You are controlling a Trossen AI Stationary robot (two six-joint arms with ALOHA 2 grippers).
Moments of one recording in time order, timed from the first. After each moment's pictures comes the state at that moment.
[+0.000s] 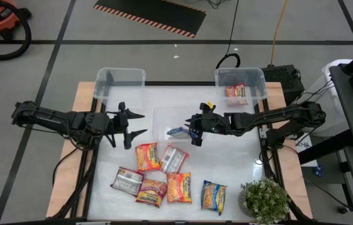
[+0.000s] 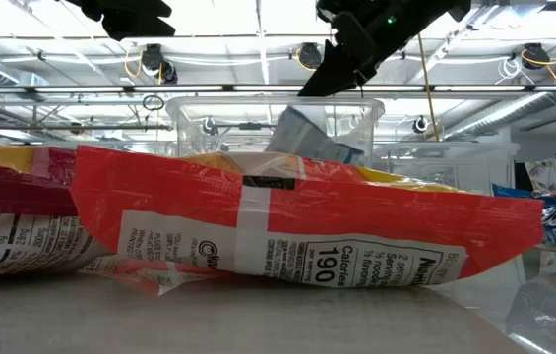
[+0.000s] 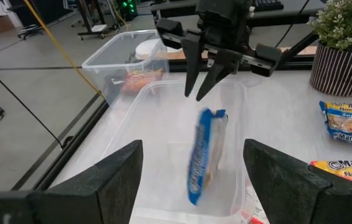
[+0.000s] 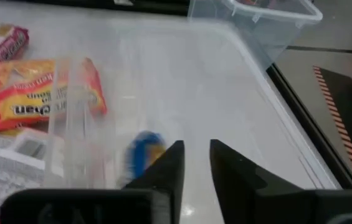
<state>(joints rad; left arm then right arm) -0.19 0.83 0.72 -0.22 -0.42 0.00 0.03 1.44 0.96 -0.10 0.34 -0.02</state>
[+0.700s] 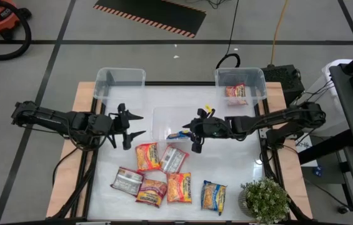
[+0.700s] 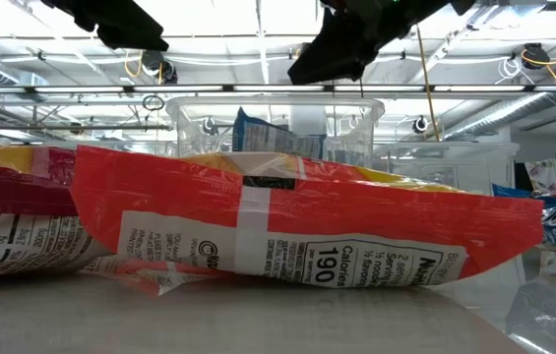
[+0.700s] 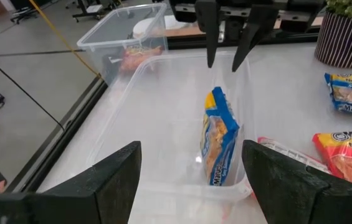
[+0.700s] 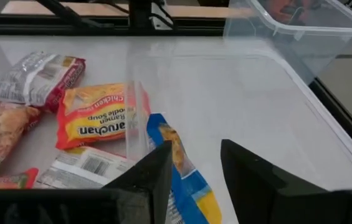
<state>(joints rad) -0.19 0.83 0.72 -0.32 -0.42 -0.01 0.08 1.44 0.96 -0.04 0.26 0.06</state>
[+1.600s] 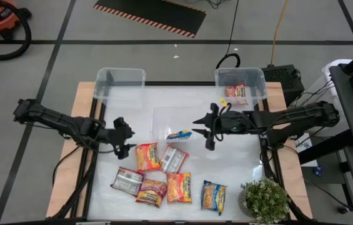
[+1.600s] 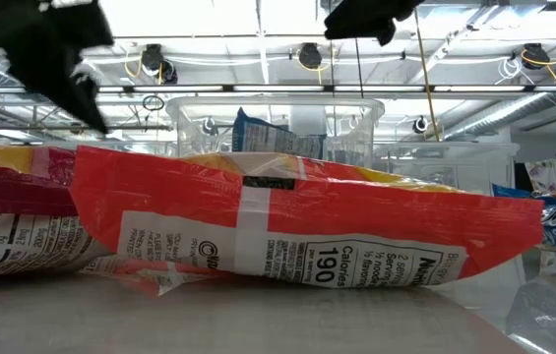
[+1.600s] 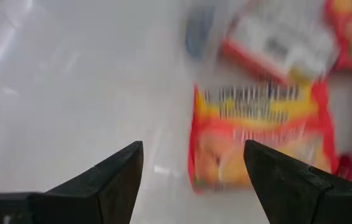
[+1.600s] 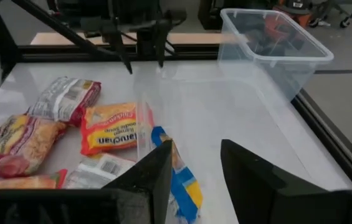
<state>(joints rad) -0.27 0.90 0.61 -0.66 -0.29 -0.38 0.12 1.21 0.96 -0.20 0.26 0.06</state>
